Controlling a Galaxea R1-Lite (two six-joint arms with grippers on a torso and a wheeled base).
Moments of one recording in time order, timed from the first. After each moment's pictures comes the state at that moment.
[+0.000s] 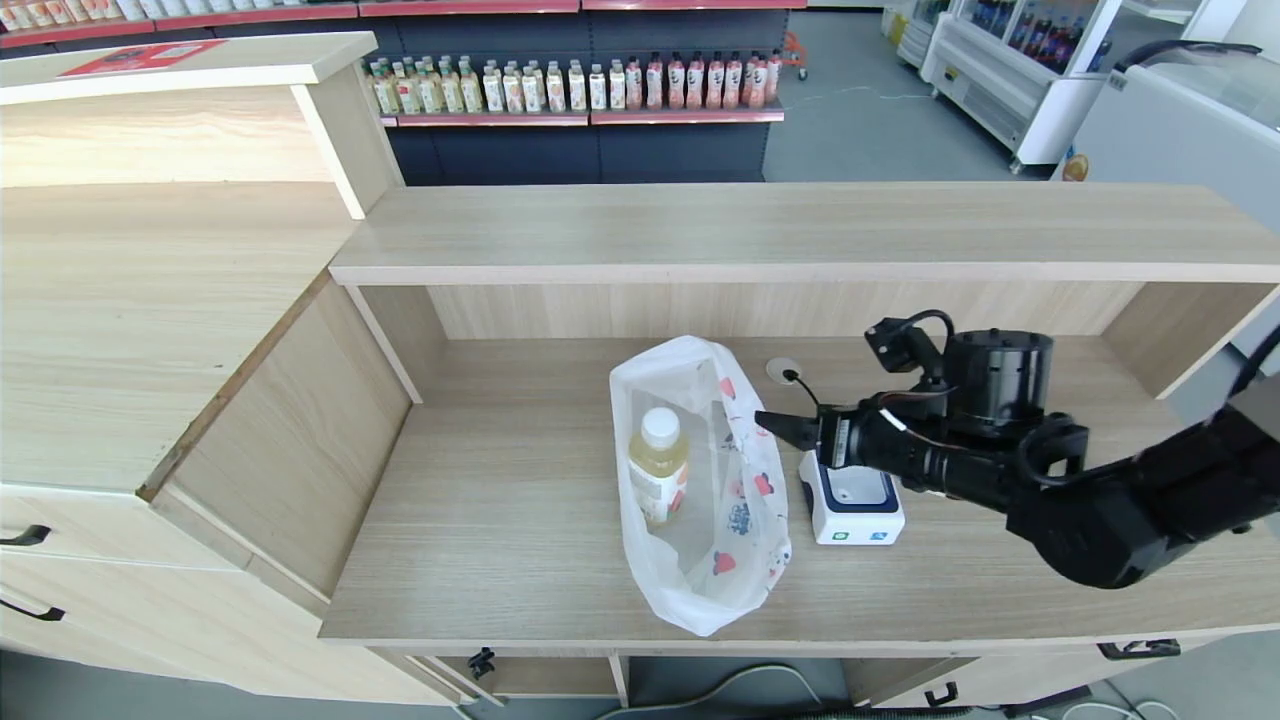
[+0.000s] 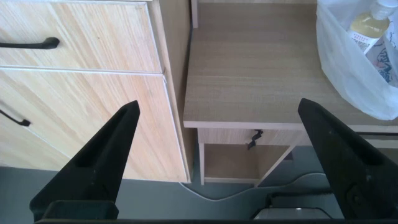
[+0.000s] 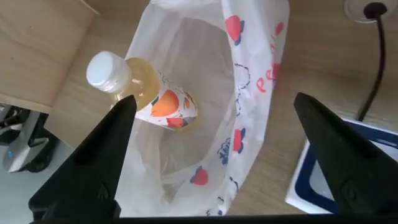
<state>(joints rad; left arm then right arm) 0.00 0.00 0.00 0.00 0.02 0.01 0.35 1.91 -0.81 -0.87 0.26 0.16</state>
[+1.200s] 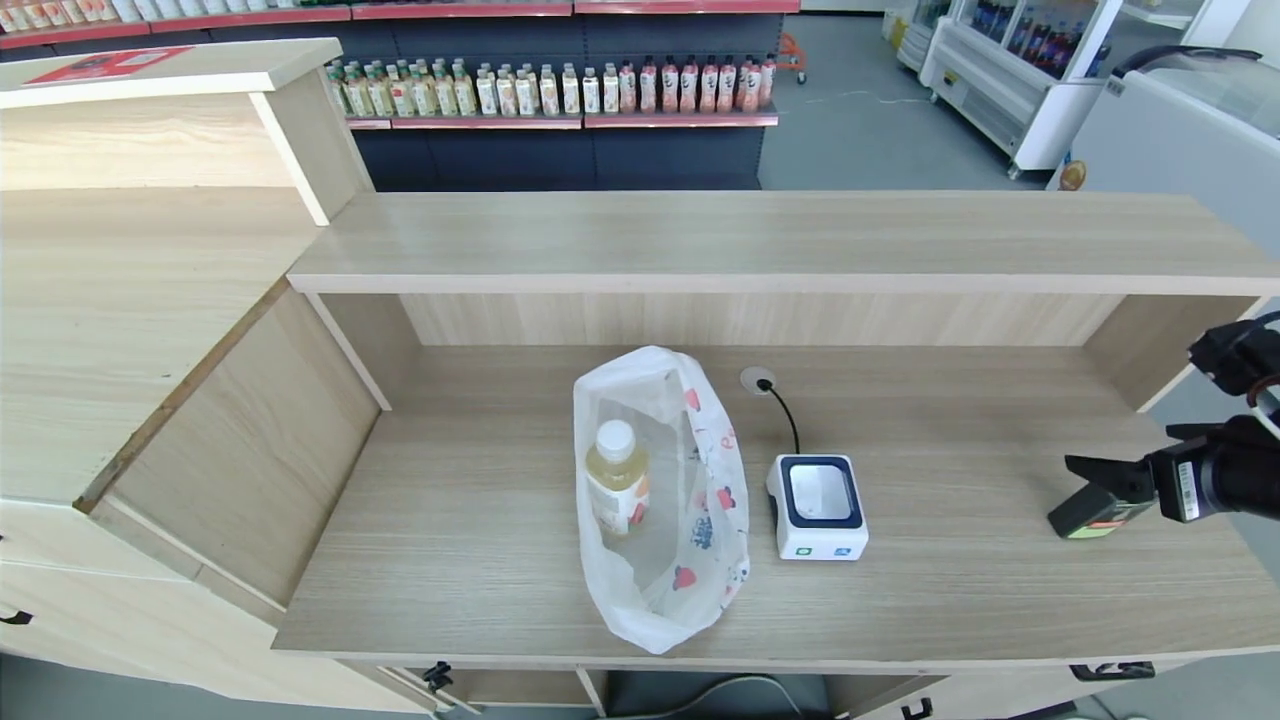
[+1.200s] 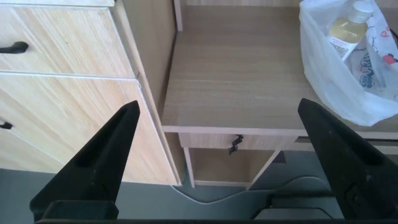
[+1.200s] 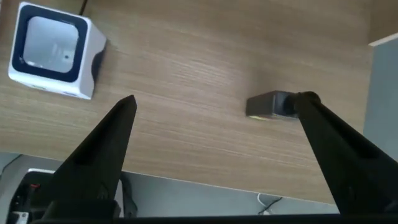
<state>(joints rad) 0.00 0.00 0.00 0.00 0.02 0.01 -0.24 1.46 -0.66 -0.34 0.23 -0.41</state>
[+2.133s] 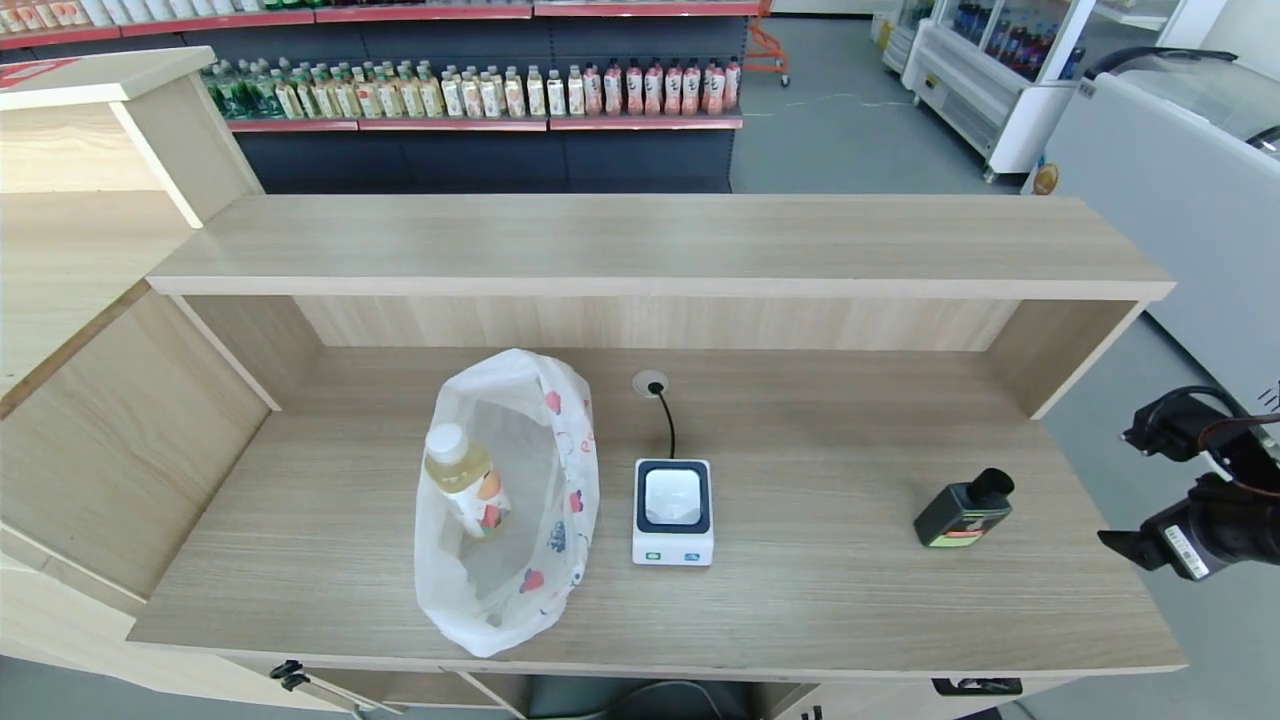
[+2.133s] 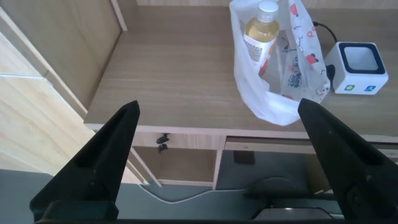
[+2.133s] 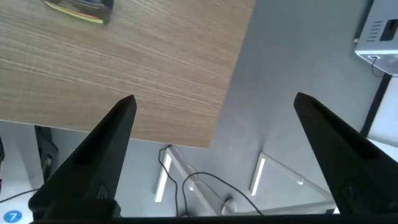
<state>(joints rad) 0.00 0.00 0.00 0.00 0.02 0.01 -0.27 1.58 -0.63 -0.32 -0.03 -0.70</state>
